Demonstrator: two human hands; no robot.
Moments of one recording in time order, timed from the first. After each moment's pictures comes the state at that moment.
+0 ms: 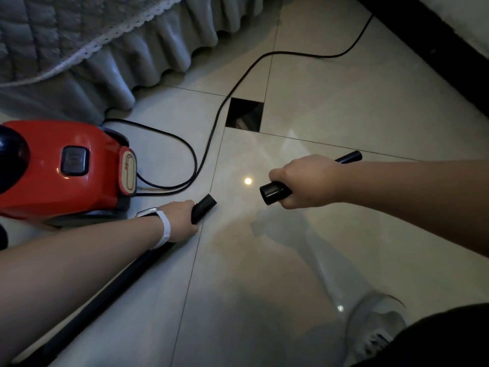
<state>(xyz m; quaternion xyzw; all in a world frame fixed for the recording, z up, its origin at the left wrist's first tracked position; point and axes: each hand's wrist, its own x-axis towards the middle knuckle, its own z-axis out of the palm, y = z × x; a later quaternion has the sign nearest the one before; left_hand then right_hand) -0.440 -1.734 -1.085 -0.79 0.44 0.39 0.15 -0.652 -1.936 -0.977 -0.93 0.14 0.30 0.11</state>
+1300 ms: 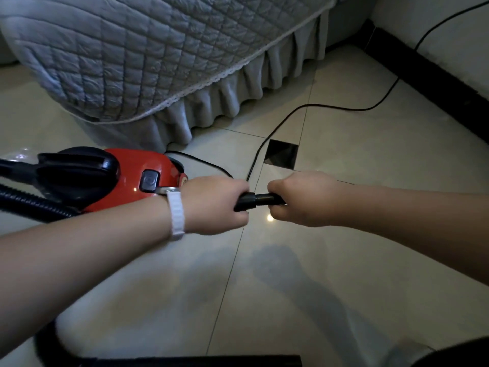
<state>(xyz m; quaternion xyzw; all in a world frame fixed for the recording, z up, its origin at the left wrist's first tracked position) -0.442 -1.750 -0.903 -0.75 0.63 0.20 0.03 -0.588 -1.880 -0.904 -0.96 0.17 0.20 0.12</state>
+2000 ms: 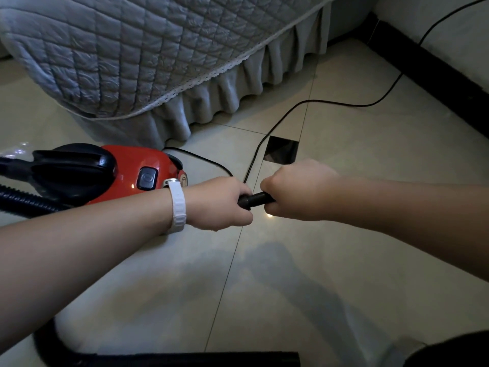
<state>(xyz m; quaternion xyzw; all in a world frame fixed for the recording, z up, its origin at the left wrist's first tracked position) -0.445 -1.764 -0.899 -0.75 0.51 0.43 -0.04 -0.575 -1.876 -0.890 -0.97 0.11 0.22 0.01</state>
